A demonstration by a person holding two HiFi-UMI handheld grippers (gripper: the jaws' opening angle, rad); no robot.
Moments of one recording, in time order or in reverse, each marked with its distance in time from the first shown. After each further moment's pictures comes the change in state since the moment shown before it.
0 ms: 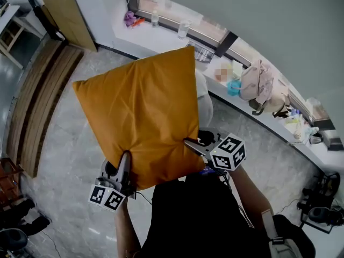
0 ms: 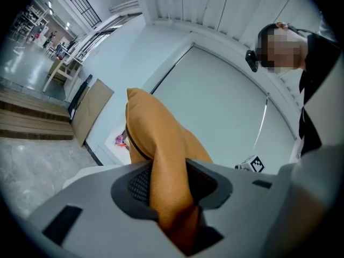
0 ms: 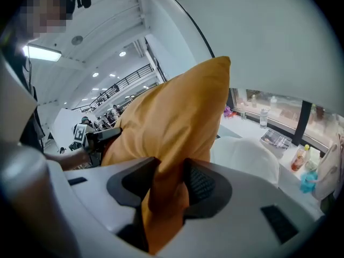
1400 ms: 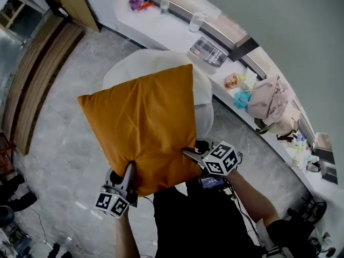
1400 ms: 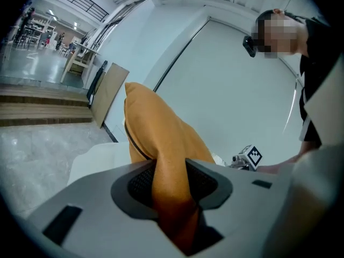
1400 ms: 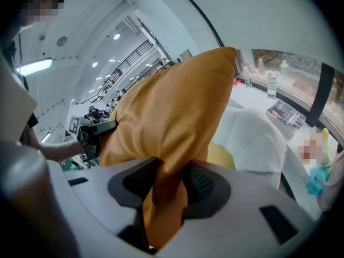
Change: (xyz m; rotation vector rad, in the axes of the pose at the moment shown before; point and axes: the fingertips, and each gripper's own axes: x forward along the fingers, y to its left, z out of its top) left arm 0.116 0.014 -0.122 -0.061 0.164 0.216; right arm 0.043 -0.167 -0.072 0.058 0.301 0.153
